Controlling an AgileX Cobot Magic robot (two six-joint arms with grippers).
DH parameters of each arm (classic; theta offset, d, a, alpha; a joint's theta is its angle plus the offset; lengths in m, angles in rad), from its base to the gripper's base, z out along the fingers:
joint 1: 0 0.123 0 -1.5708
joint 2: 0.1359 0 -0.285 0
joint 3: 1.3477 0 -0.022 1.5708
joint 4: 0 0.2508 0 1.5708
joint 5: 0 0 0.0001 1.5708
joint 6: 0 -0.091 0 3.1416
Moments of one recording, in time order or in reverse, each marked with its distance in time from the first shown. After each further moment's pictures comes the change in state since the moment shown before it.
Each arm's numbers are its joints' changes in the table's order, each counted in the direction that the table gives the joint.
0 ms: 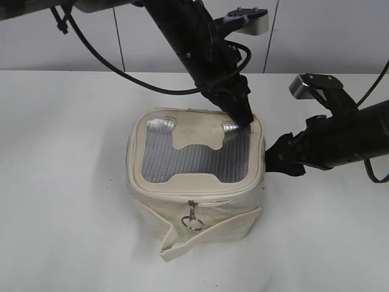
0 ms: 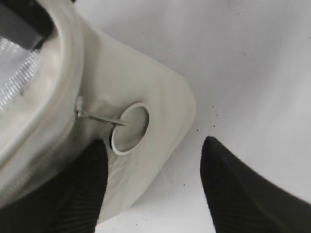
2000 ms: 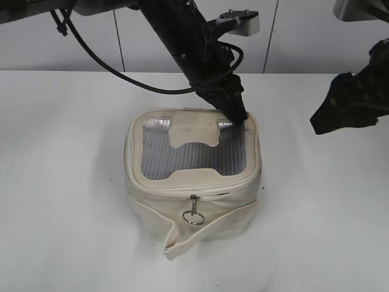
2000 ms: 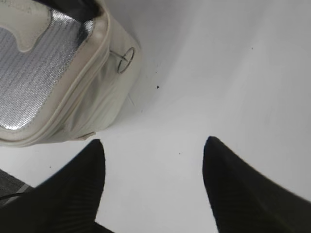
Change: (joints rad) left arm 0.031 0.026 -0.011 -0.004 0.009 0.005; right arm 0.127 -0.344 -0.294 -1.080 -0.401 -1.176
